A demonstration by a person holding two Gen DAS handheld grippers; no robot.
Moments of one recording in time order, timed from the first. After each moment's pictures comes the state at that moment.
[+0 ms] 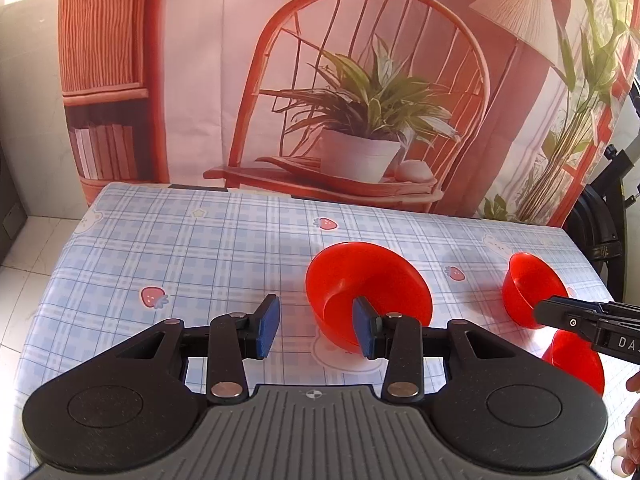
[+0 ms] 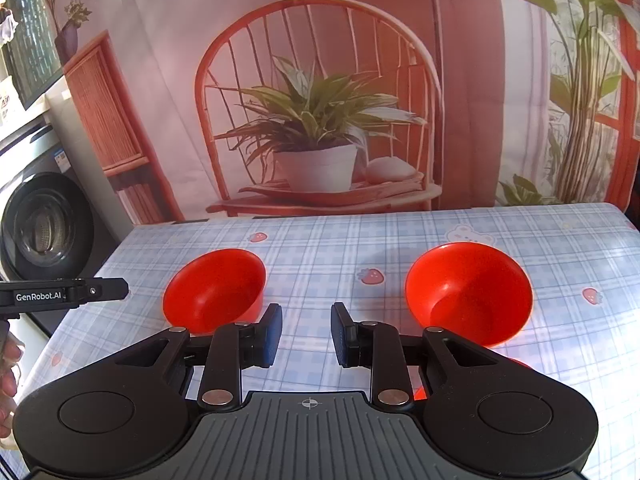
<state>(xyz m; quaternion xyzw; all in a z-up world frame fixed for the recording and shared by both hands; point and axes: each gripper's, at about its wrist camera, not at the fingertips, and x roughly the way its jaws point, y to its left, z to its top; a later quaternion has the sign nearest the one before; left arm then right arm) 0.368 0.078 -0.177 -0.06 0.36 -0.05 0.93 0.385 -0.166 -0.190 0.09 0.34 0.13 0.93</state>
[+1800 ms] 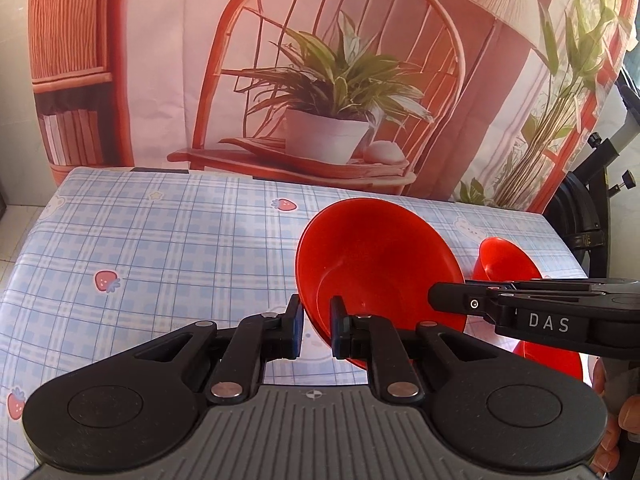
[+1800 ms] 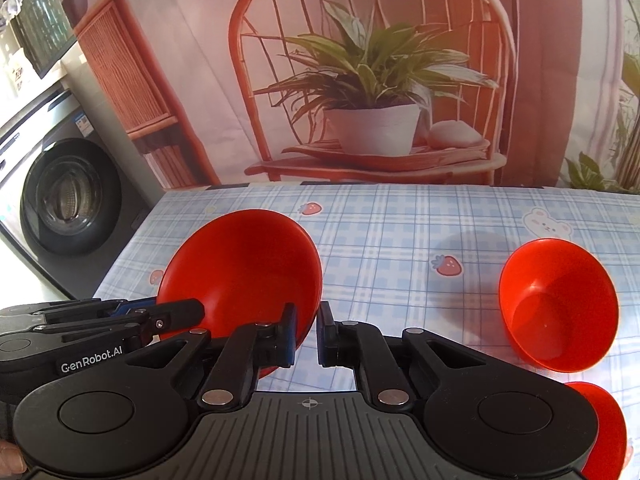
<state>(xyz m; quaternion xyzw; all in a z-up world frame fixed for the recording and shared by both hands) 0.366 0.051 -0.180 -0.06 0.37 -0.08 0.92 0.426 -0.122 -0.194 0.09 0.41 0.18 0.89</state>
